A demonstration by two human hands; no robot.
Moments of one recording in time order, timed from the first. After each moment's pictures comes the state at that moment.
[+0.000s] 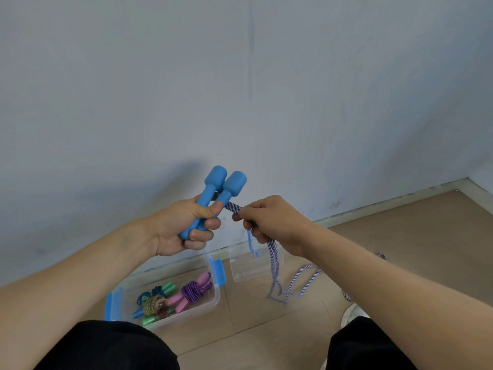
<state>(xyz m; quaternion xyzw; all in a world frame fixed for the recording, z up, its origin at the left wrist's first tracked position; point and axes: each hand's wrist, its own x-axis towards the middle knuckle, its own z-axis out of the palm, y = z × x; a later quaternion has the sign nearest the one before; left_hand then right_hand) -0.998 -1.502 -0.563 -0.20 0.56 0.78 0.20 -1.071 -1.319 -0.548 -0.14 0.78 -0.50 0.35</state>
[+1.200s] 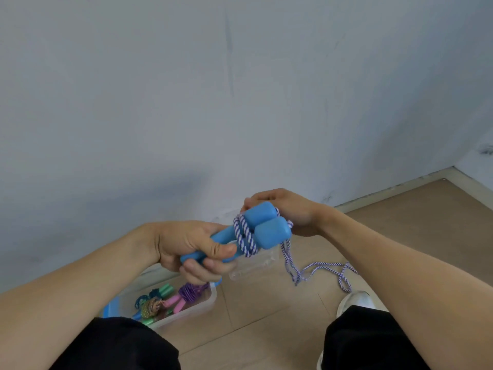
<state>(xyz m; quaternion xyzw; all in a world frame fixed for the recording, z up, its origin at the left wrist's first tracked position) -0.992 -1.470 -0.553 0.15 0.46 0.69 0.55 -1.106 -1.277 -0.556 -0.23 0.68 -0.53 0.44</state>
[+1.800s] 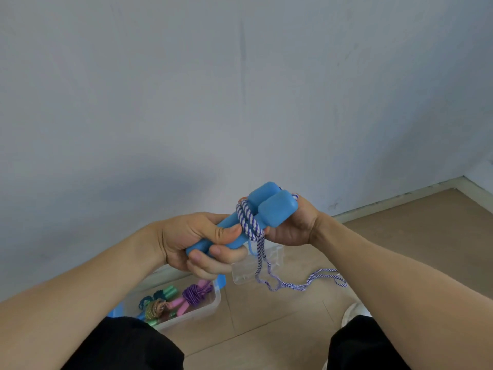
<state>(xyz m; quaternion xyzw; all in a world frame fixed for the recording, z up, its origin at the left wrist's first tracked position) -0.990 -1.474 -0.545 0.14 0.39 0.77 0.48 -1.108 -1.293 -0.567 -0.21 0.38 -0.69 0.57</state>
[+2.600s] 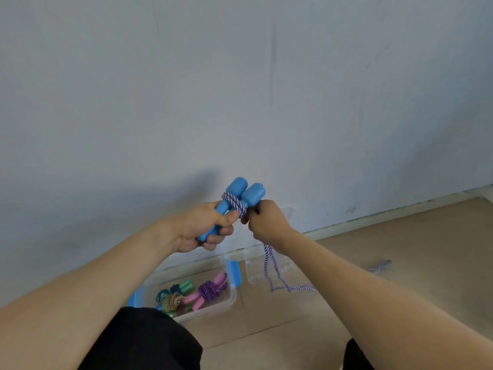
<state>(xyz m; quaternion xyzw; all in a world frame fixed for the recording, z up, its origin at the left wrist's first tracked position) -0.993 -1.512 -0.568 -0.18 0.67 0.69 0.20 -1.076 -1.363 -0.600 -0.20 0.80 -0.51 0.22</state>
